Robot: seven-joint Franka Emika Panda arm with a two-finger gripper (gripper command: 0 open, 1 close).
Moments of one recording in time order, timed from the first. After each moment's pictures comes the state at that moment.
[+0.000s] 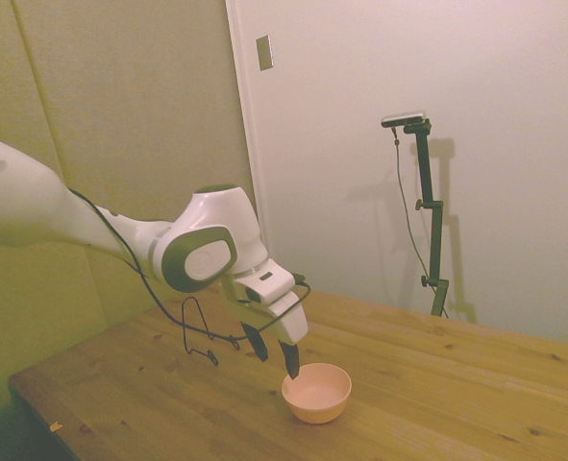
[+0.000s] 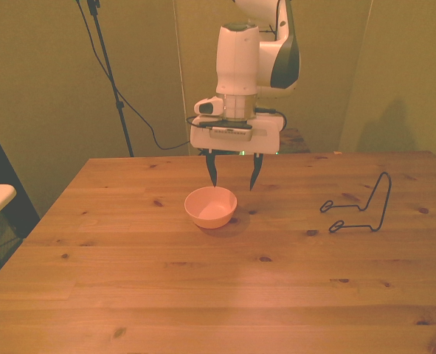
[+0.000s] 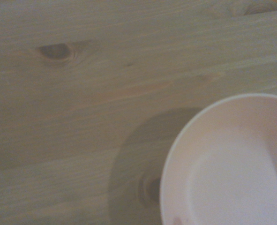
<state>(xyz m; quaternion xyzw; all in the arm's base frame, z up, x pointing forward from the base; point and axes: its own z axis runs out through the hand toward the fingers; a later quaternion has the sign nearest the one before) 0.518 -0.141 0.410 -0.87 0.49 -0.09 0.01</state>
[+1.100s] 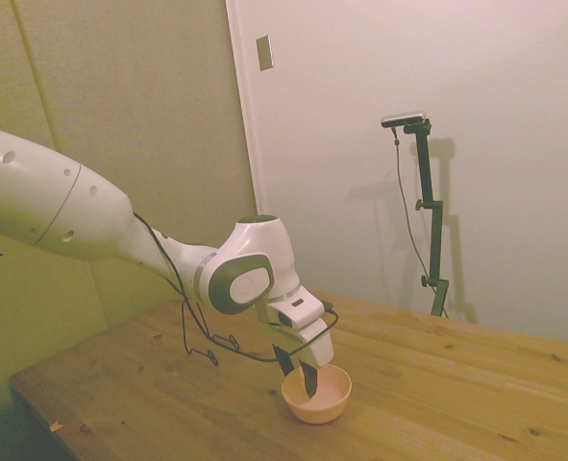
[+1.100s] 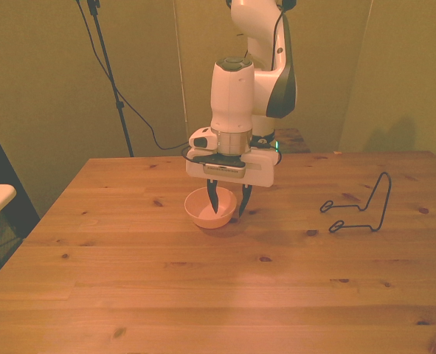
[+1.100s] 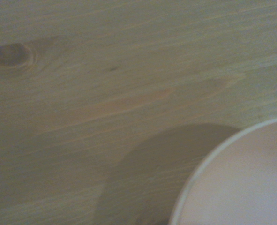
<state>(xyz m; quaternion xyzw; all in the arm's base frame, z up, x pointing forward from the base) 0.548 -0.152 0.364 -0.86 0.51 -0.07 -0.01</state>
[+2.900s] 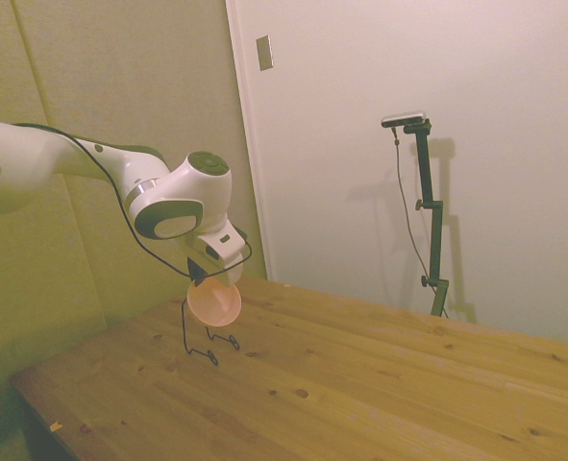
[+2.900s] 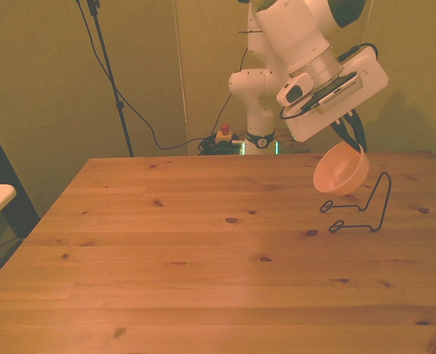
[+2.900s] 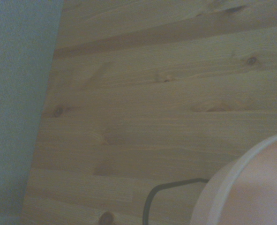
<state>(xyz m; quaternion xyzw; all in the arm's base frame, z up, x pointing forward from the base) 0.546 0.030 0.498 -0.88 0.35 -0.01 0.31</state>
